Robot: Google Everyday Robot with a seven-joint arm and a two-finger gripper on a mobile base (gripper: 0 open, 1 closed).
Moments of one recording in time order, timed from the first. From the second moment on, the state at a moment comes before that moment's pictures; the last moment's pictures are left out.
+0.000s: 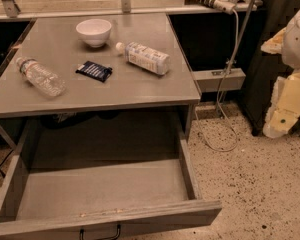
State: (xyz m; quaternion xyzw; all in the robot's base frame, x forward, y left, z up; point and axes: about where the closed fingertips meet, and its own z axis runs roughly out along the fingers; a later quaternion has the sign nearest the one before) arm 0.438 -0.217 0.976 -0.60 0.78 -0.03 0.16
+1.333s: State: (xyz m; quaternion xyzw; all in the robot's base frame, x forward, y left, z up) arm 0.424 -0.124 0.985 -0.68 0.71 -0.02 0.18
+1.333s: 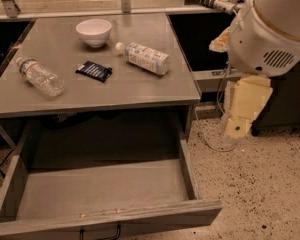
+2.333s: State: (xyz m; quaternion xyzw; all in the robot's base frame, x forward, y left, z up) arm 0.535 0.004 0.971 -0.61 0.76 0.01 0.23
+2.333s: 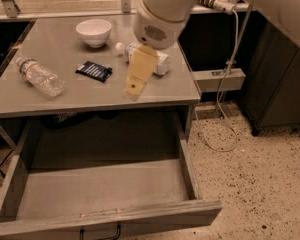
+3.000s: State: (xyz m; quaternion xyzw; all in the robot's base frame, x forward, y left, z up) arm 0.529 0.035 0.967 -0.61 0.76 0.03 0.24
